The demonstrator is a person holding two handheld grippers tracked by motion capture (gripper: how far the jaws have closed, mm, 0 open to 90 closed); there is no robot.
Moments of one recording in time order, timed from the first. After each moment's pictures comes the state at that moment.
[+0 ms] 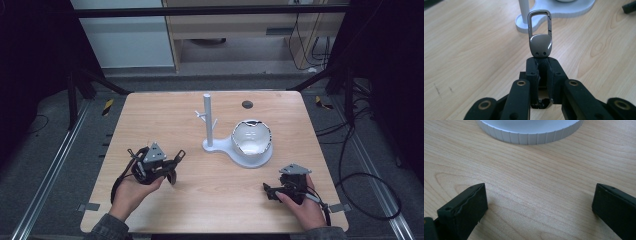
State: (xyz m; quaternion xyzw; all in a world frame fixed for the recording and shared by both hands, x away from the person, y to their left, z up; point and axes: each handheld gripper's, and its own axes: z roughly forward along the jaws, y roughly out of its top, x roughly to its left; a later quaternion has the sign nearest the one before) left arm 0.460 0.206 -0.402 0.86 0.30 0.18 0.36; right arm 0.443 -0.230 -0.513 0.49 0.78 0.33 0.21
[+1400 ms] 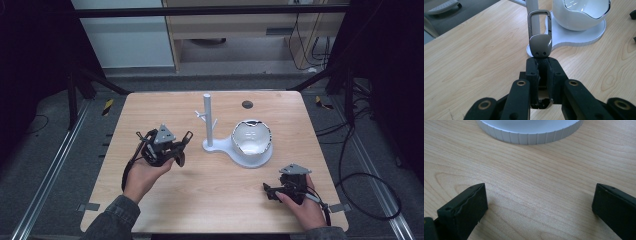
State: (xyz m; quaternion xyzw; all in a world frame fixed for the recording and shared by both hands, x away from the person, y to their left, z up) left arm 0.490 0.176 -0.375 0.85 0.31 0.21 0.37; right arm 0.443 -0.230 -0.513 0.49 0.78 0.33 0.21
